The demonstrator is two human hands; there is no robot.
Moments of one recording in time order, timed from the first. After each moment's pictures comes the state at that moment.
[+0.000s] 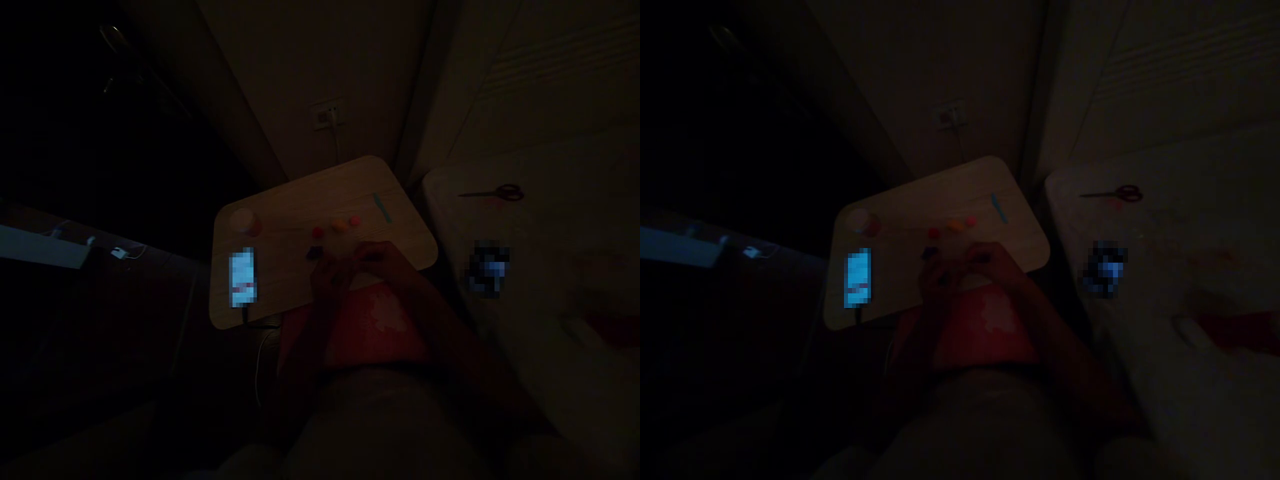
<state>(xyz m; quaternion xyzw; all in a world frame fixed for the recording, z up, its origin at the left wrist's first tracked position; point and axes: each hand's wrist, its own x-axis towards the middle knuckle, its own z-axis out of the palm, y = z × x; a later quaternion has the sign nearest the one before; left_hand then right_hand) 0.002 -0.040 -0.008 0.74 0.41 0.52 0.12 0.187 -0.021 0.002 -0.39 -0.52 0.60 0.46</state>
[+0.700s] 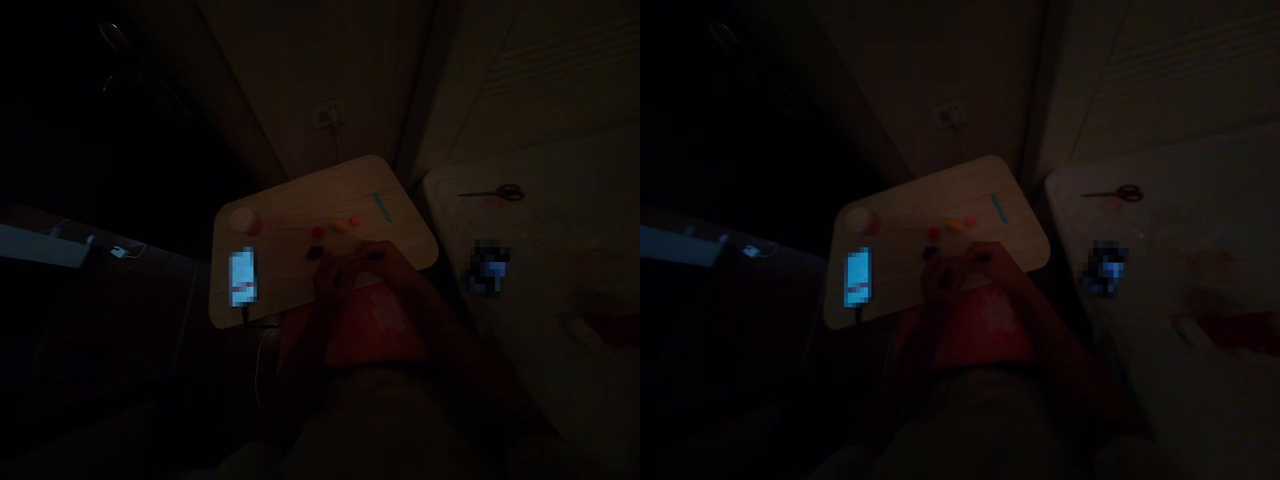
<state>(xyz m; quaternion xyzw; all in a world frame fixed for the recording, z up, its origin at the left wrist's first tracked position) 0.007 -0.043 -0.003 0.75 0.41 0.51 0.11 0.186 -0.022 0.006 -0.40 -0.51 0.60 0.46</state>
